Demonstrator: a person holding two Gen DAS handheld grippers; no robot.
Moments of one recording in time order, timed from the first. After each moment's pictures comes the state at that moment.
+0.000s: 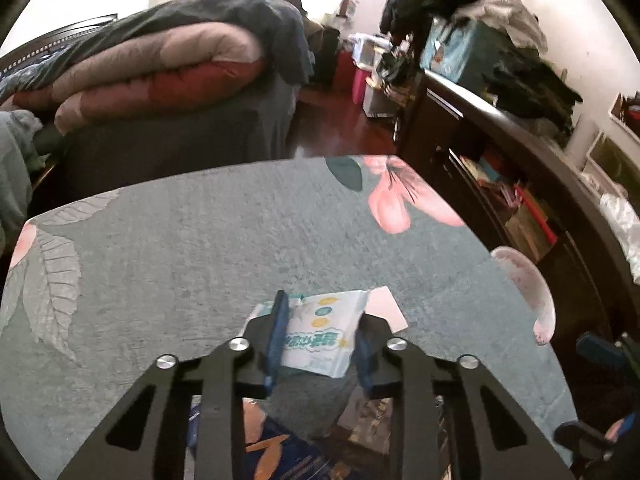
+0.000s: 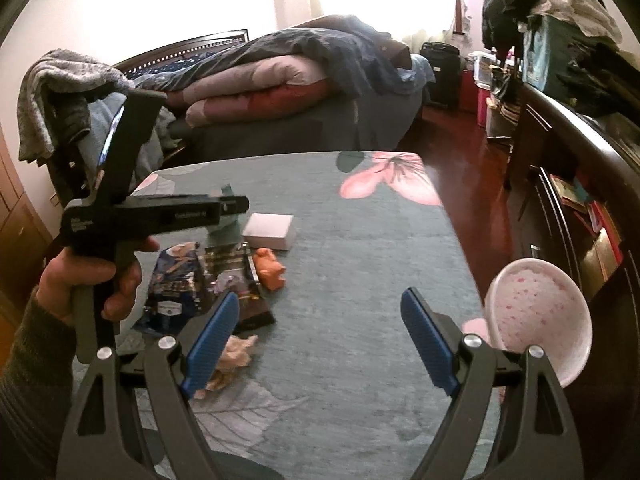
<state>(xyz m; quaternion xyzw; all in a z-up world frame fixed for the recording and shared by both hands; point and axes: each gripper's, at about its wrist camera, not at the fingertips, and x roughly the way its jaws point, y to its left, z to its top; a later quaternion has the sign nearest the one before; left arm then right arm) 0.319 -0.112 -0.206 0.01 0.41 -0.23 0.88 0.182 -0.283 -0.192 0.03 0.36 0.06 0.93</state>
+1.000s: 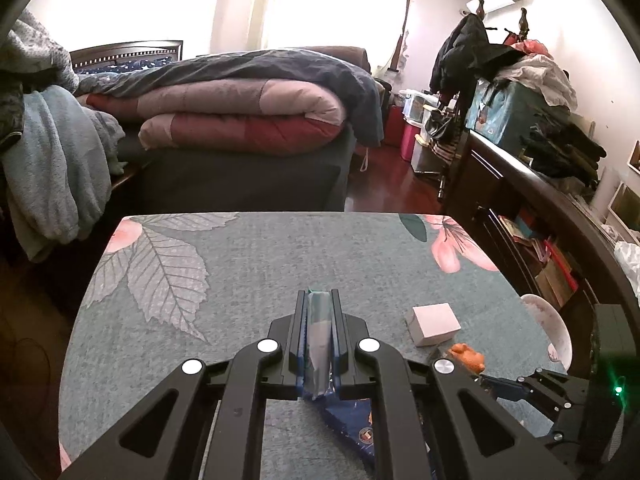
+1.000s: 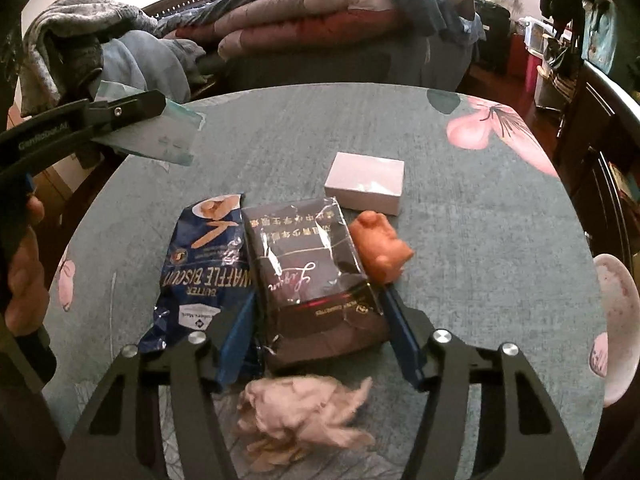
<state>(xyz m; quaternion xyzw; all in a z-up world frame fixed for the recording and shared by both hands) 0.281 -0.031 -0.171 -0.02 0.33 -0.14 0.93 0.245 -0.209 -0.246 0.01 0.45 0.12 0.88</state>
